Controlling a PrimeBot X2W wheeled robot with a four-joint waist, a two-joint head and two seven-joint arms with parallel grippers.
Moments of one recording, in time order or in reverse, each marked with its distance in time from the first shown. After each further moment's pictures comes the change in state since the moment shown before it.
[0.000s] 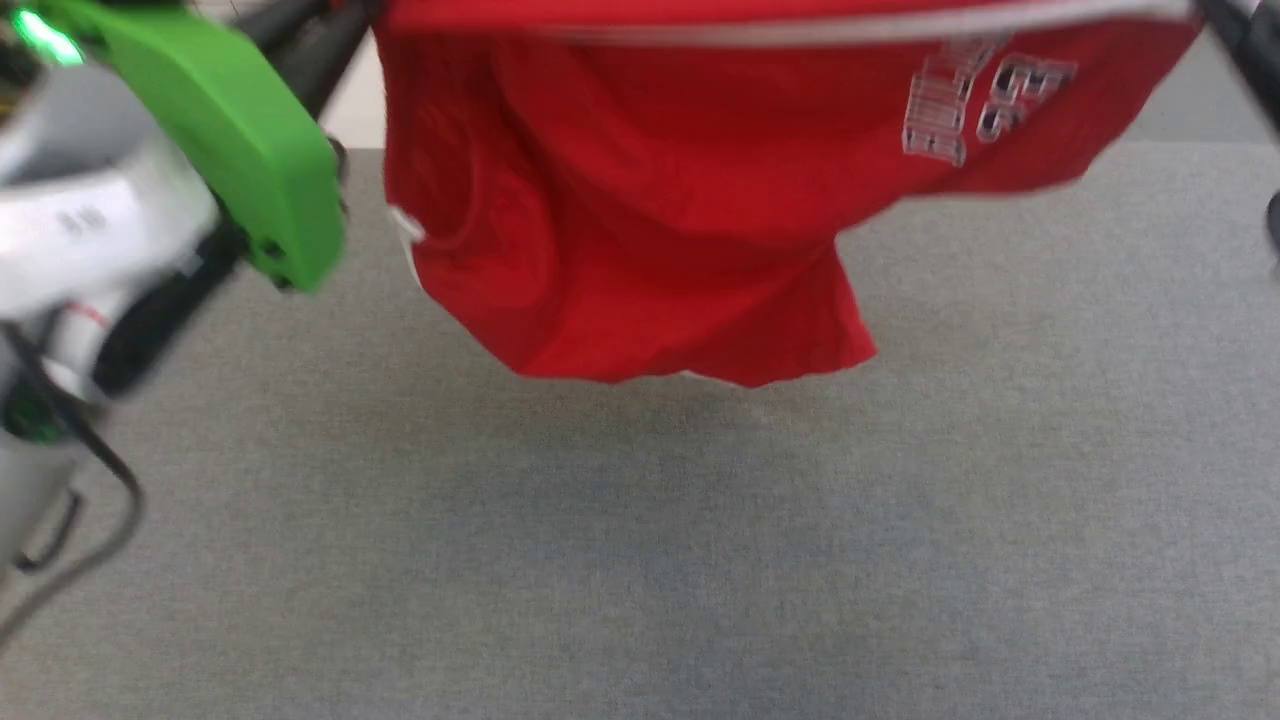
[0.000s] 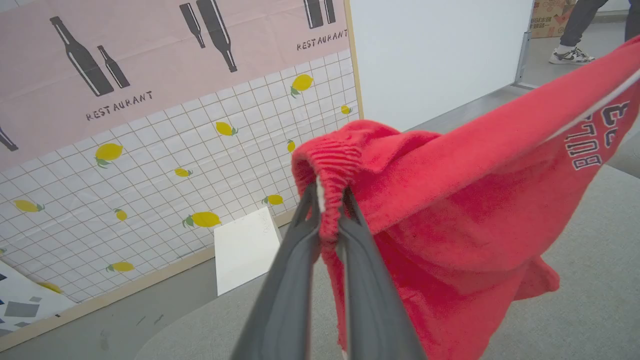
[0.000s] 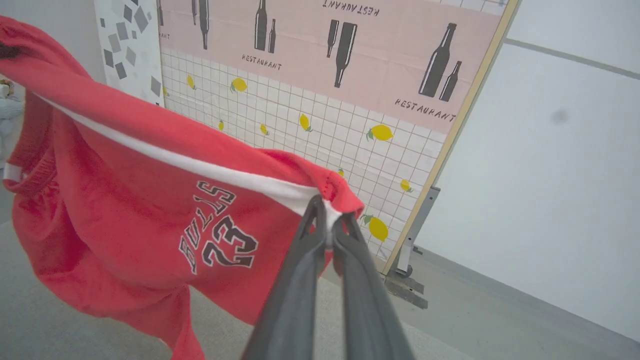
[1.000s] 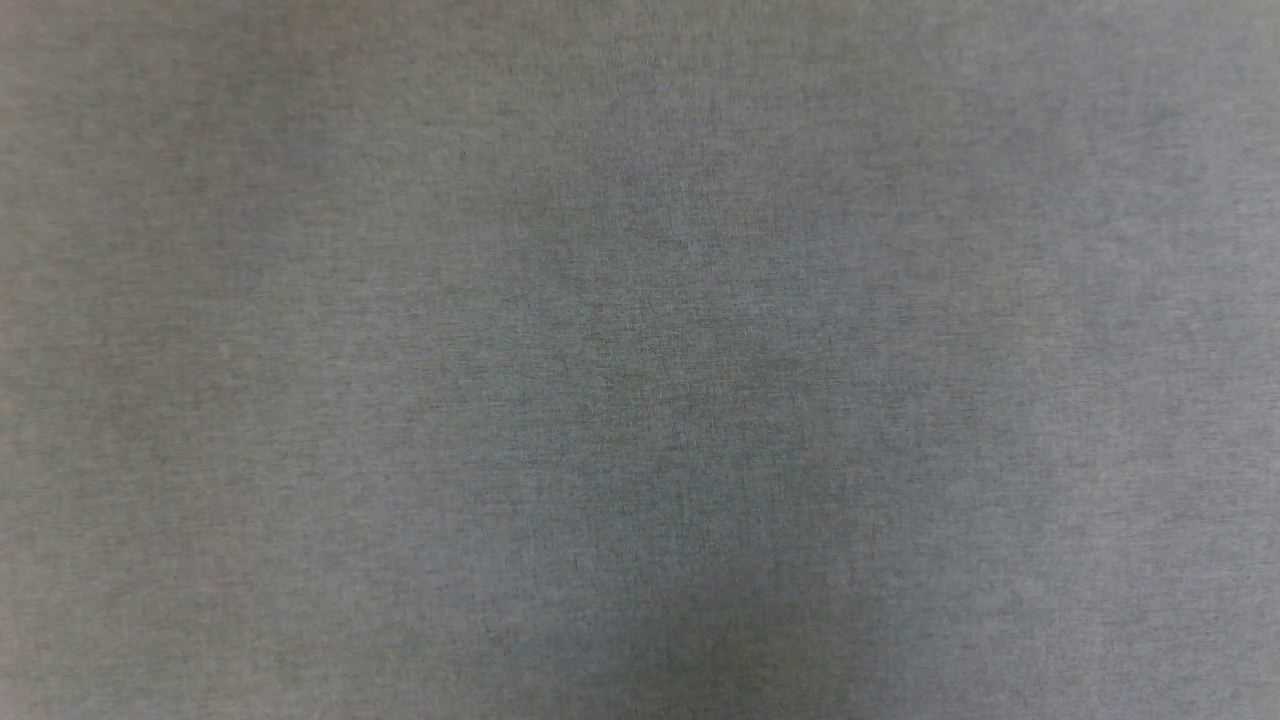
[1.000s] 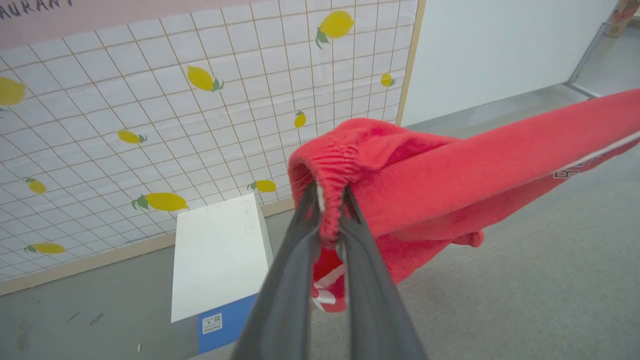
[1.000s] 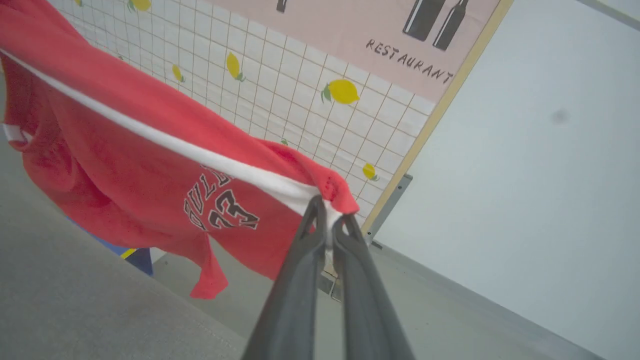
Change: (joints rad) left arm -0.767 -0.280 -0.015 0.791 0.090 -0.206 -0.034; right arm -0.995 0.014 0.553 0.842 -0.027 0.001 -0.445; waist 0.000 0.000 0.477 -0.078
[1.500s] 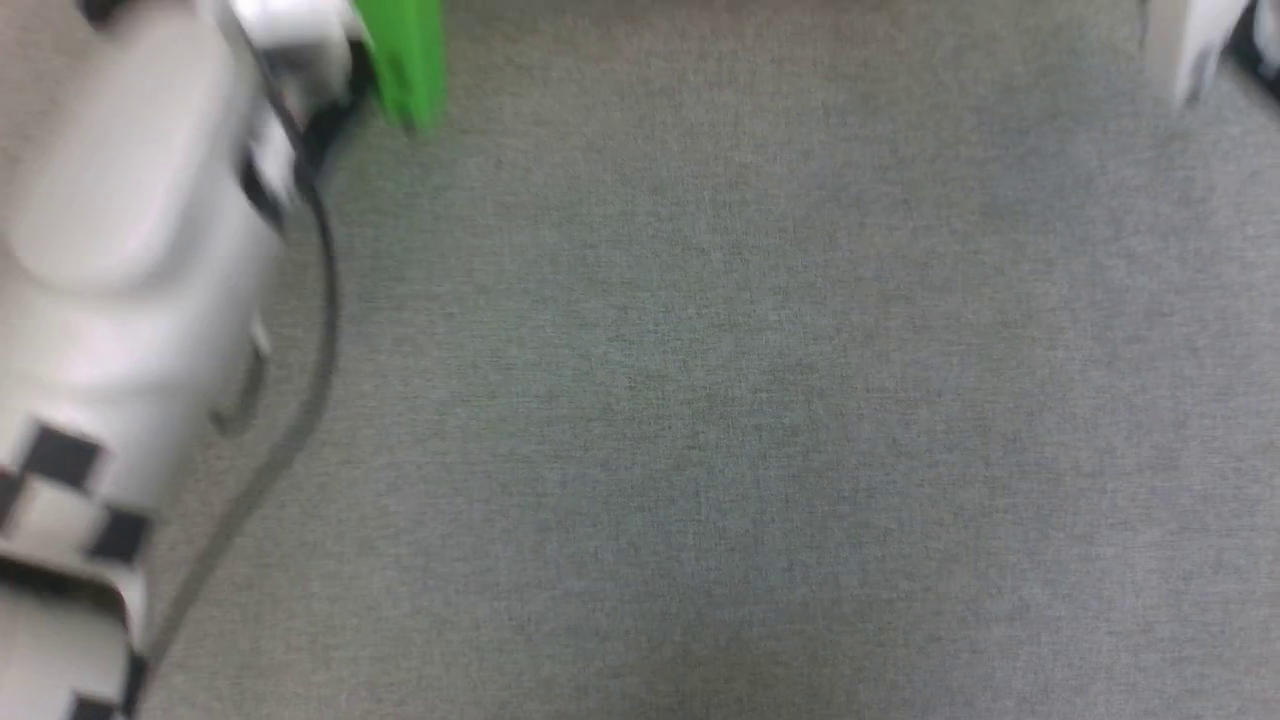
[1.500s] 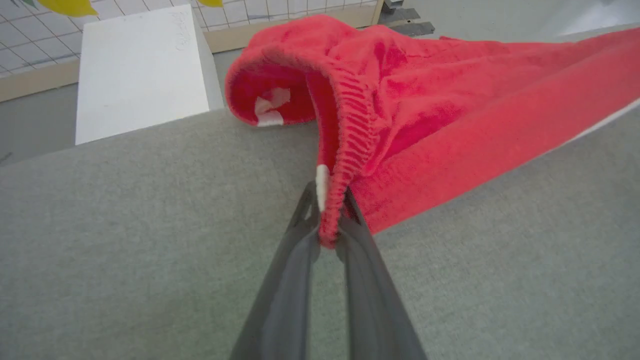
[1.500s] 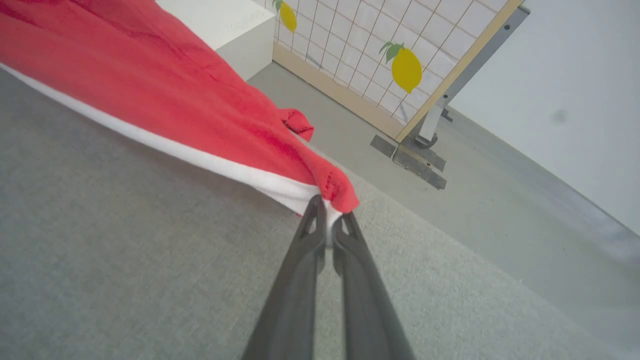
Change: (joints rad) left arm 0.514 -0.068 -0.100 0.014 -0.019 0.071 -0.133; right arm 0.291 -0.019 0.246 0.093 0.067 0.000 -0.014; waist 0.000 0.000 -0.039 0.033
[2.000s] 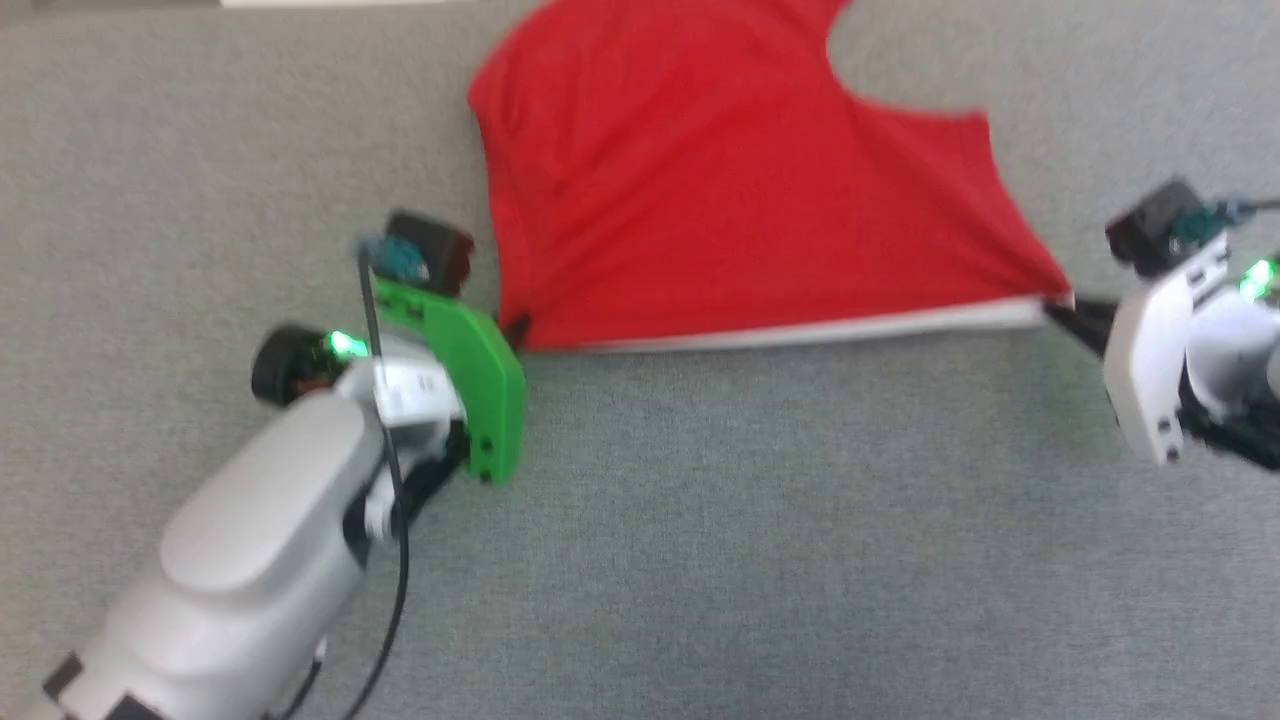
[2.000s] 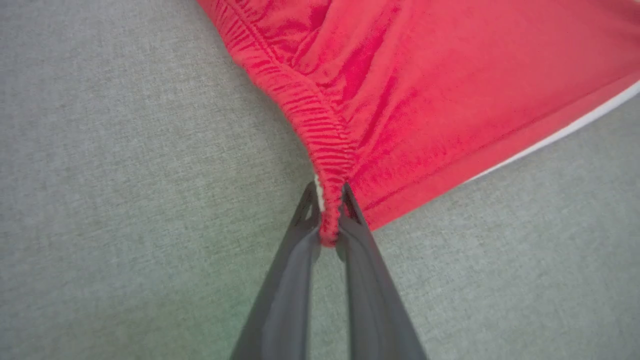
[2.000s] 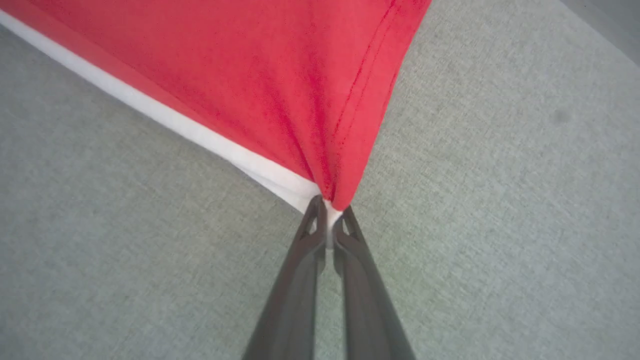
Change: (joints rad) left arm 0.483 0.066 -0.094 -0.267 -0.056 0.103 -0.003; right arm 0.404 -0.191 0.168 -0.203 0.203 0.000 0.196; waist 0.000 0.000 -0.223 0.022
